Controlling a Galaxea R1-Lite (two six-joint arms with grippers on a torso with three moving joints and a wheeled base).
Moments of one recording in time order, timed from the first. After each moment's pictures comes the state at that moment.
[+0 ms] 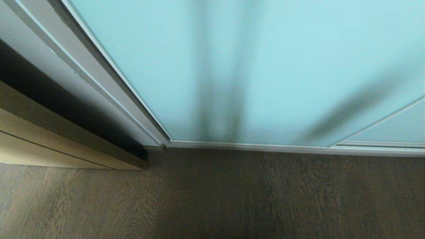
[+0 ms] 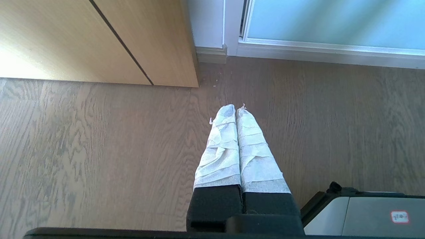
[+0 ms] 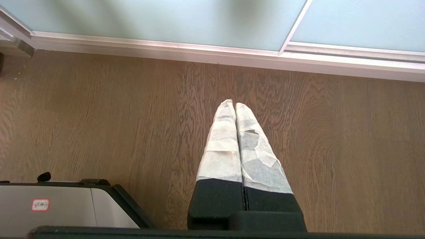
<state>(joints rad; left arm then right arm) 0.00 0.00 0.00 0.00 0.00 0.00 0.00 0.00 0.00 0.00 0.00 0.02</state>
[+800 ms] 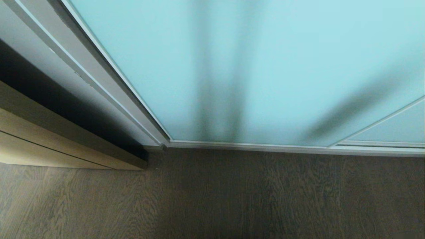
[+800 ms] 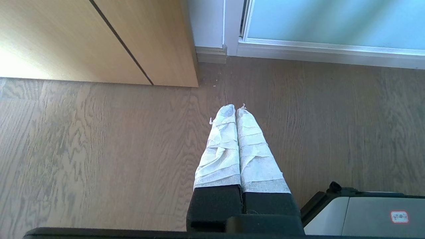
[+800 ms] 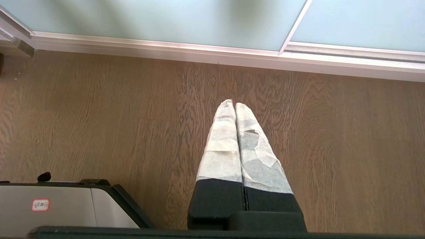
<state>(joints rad) 0.00 0.00 0.00 0.00 0.00 0.00 0.00 0.00 0.00 0.00 0.00 0.02</state>
